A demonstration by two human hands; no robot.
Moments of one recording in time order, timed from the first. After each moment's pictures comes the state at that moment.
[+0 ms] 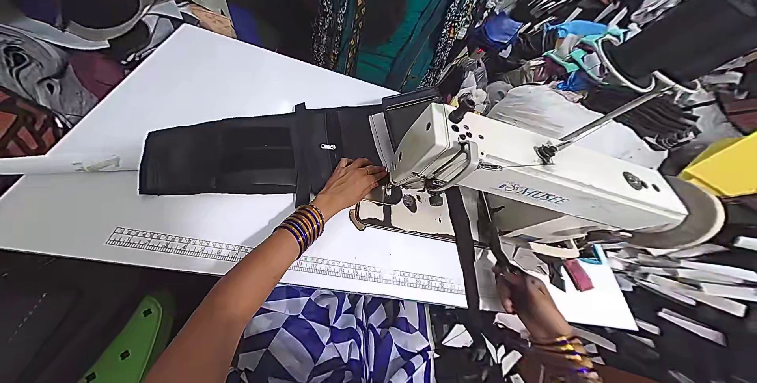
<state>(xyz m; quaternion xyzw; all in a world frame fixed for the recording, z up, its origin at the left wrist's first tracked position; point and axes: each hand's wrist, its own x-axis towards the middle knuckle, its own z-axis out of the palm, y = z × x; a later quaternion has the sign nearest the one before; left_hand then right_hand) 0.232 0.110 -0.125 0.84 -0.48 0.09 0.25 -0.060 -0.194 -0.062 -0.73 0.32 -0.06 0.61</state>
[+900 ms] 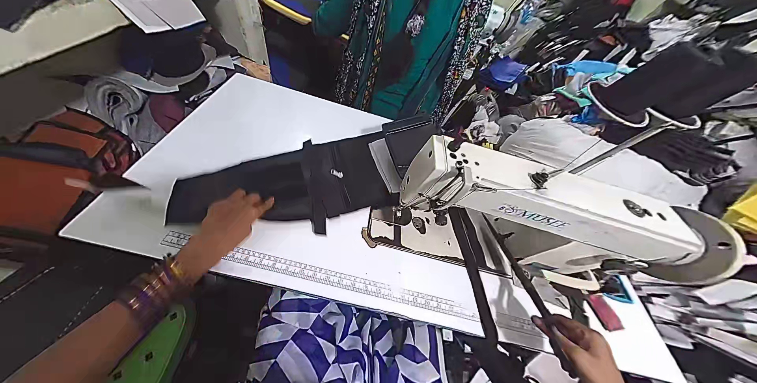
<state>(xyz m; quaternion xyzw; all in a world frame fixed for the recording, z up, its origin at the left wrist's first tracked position) 0.171 0.335 -0.066 0.97 -0.22 -0.02 0.06 -0.098 -0.220 -0.043 -0.87 0.29 -0.07 0.39</state>
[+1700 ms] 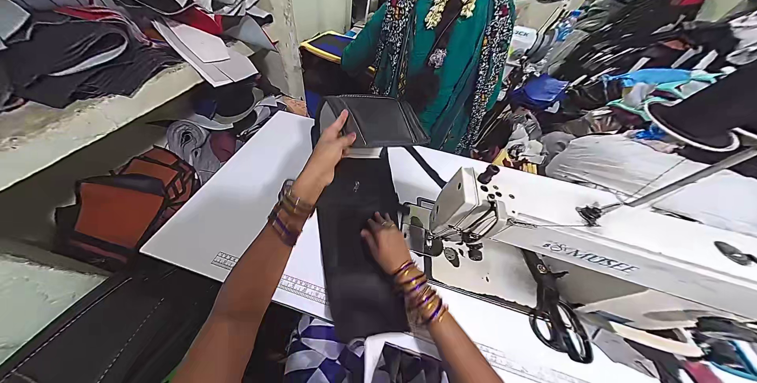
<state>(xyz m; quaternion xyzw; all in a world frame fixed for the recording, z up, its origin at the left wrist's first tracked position) 0.270 0.221 0.048 0.69 -0.10 -0.01 0.72 0.164 0.058 -0.075 -0.95 -0.09 0.00 0.31</state>
